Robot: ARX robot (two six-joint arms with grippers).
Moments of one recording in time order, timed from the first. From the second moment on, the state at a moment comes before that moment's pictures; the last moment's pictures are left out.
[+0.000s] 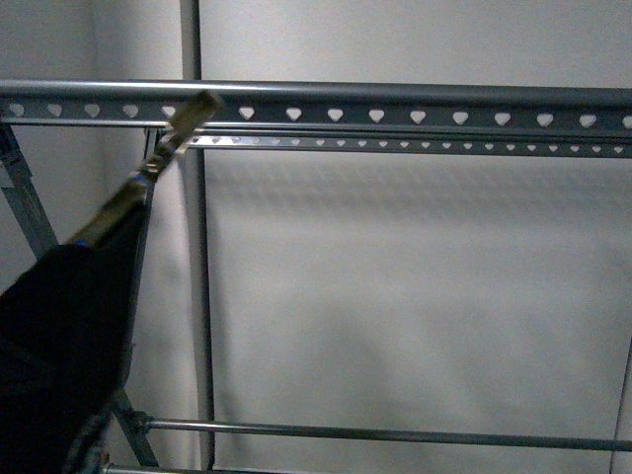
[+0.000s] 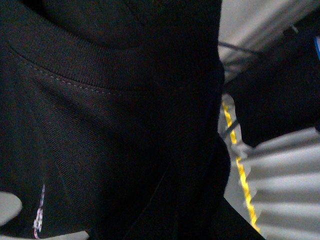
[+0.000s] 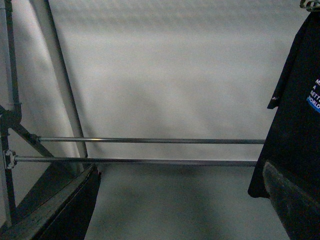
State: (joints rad) left arm -0.05 1.13 0.77 -0.19 0.40 -0.16; right arm 0.00 0.00 0.01 0.00 0.00 0.00
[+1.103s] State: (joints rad) left arm -0.15 1.63 1.33 -0.21 0.70 1.41; right arm -0.19 0.19 0.09 -0.09 -0.48 -0.01
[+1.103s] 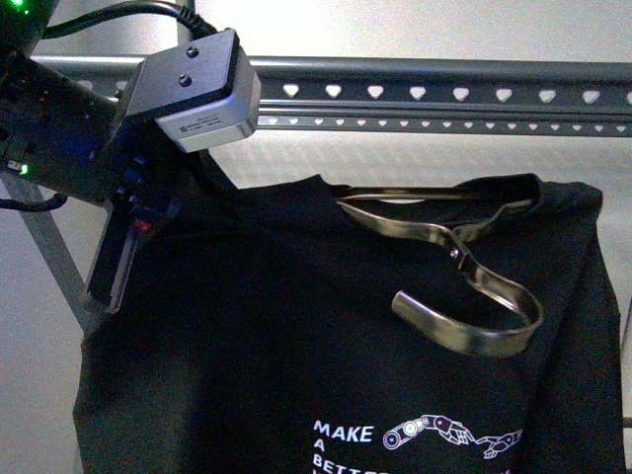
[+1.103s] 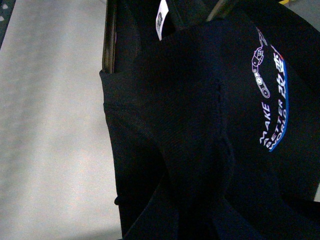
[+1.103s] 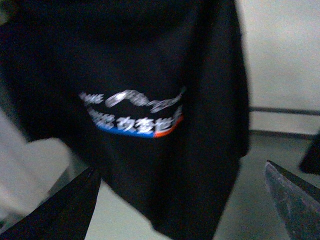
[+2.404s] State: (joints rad) left arm -0.15 1.63 1.33 -0.21 0.69 1.41; right arm -0.03 1.61 1.04 0.42 -0.54 -1.45
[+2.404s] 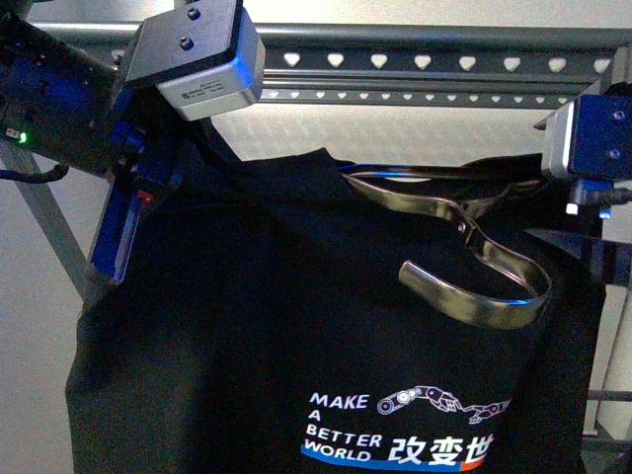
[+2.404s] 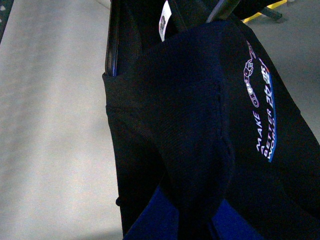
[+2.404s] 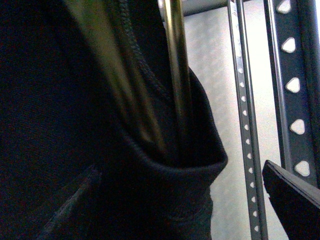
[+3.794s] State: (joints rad) left arm -0.10 1.55 1.20 0.50 0.26 -0.01; right arm -0.31 1.31 0.66 0.19 -0.76 -0.75
